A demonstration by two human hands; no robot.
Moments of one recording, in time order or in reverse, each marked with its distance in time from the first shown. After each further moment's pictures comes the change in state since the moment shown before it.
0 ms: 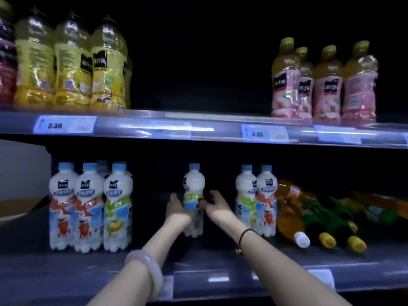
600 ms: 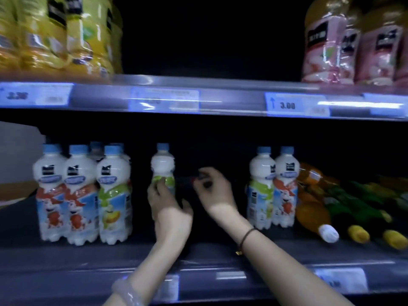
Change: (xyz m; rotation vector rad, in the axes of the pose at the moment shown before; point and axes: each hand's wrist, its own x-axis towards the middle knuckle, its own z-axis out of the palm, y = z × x) left_hand -0.025 -0.026 0.002 0.107 0.484 0.310; right_hand 0.006 0.002 0.028 -0.035 0.234 -0.350
